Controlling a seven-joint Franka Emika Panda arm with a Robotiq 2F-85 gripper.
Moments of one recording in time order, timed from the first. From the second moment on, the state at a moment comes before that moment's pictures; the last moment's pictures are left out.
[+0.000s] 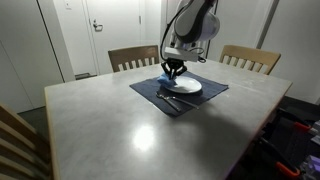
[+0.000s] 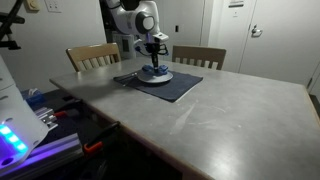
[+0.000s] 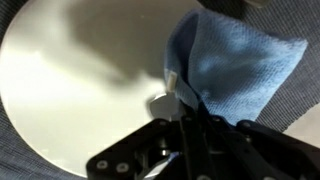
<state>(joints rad) 0.12 0.57 -0.01 -2.06 0.06 2.81 0.81</state>
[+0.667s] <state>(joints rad) 0.02 0.52 0.10 -2.10 0.37 2.62 0.54</state>
